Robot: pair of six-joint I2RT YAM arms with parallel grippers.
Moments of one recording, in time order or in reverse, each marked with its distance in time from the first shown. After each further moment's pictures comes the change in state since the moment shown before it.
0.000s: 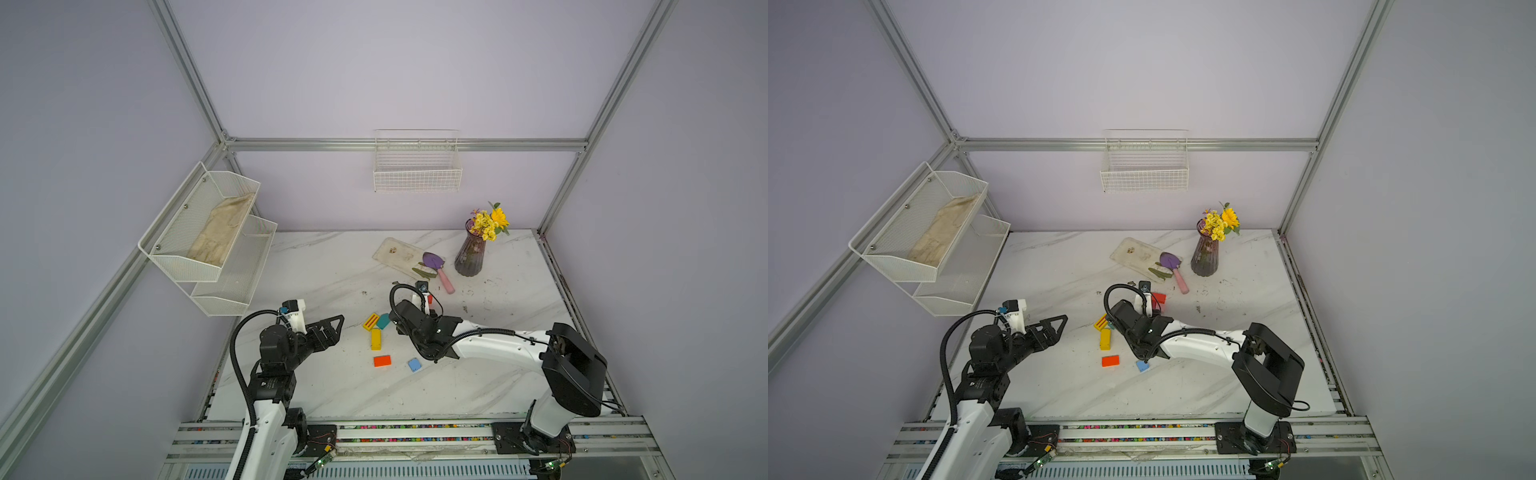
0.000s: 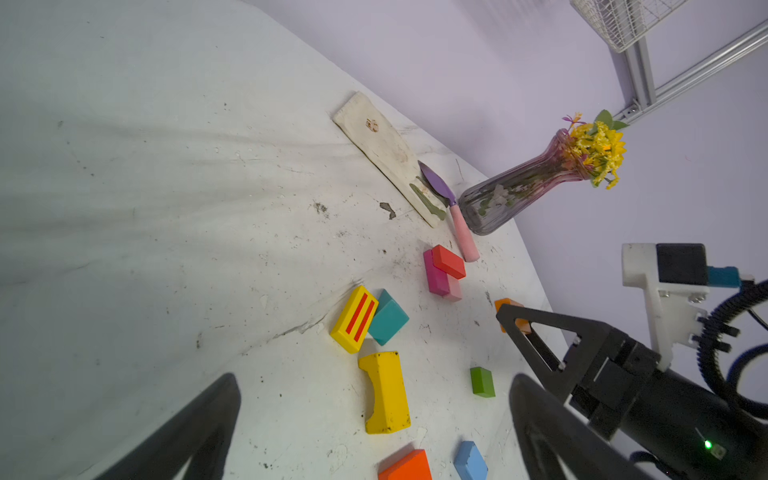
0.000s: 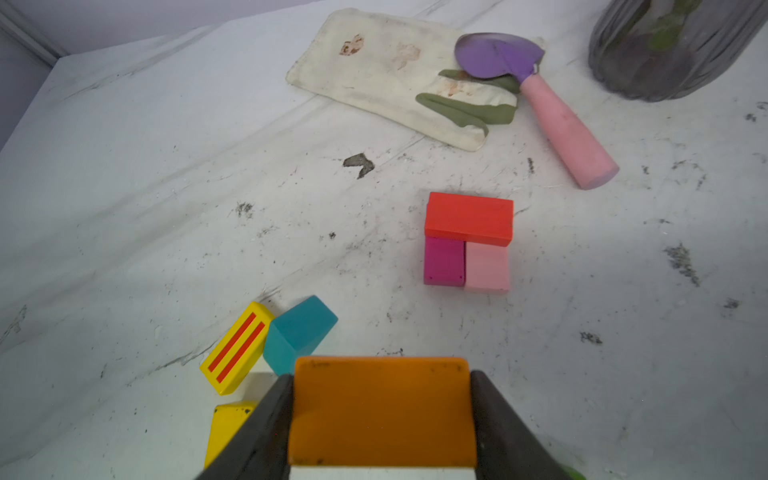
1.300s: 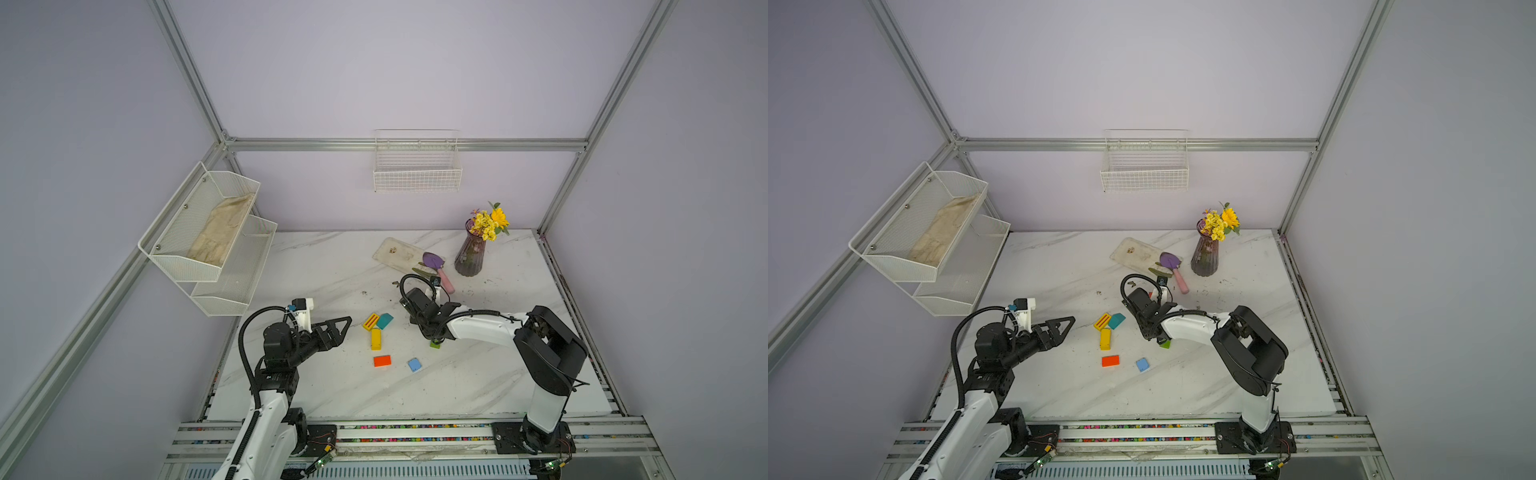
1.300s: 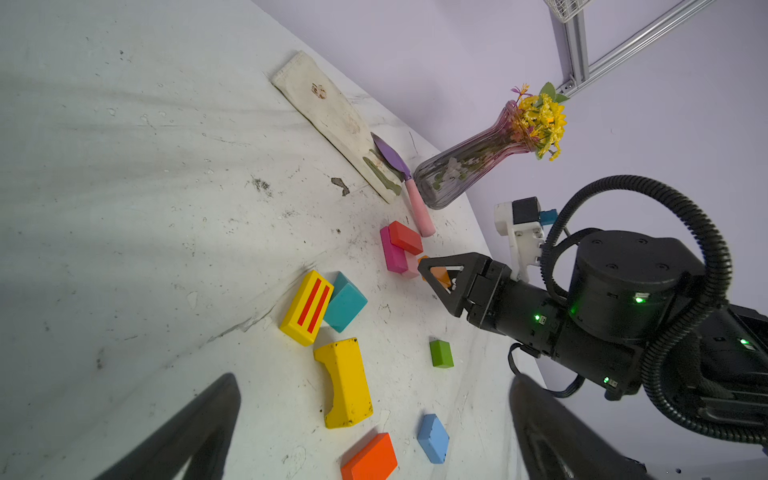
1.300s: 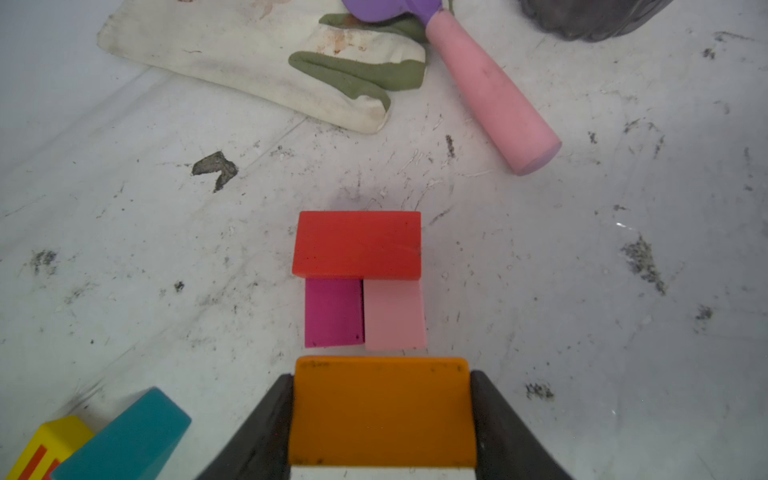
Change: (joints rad) left arm 0.000 0.137 -0.029 0.172 0.143 -0.040; right arm -0.175 0.179 0.045 -0.014 -0.084 0.017
